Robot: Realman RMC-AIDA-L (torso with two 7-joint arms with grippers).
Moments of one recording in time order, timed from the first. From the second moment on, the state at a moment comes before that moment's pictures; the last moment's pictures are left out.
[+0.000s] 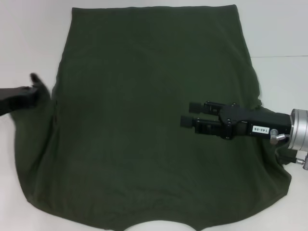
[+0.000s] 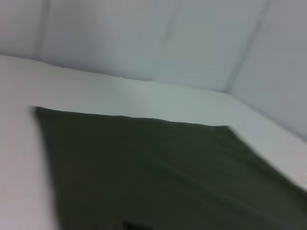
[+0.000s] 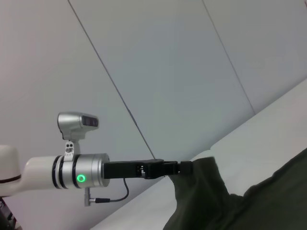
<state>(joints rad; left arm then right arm) -0.49 -2.16 0.48 0.90 2.07 1.20 -1.74 0.59 2.09 -0.68 -0.53 -1.86 -1.58 1.52</state>
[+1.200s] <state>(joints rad) -0.51 -2.17 0.68 0.77 1.95 1.28 -1.79 0.58 2.09 -0.68 -0.52 -1.86 -1.58 1.51</state>
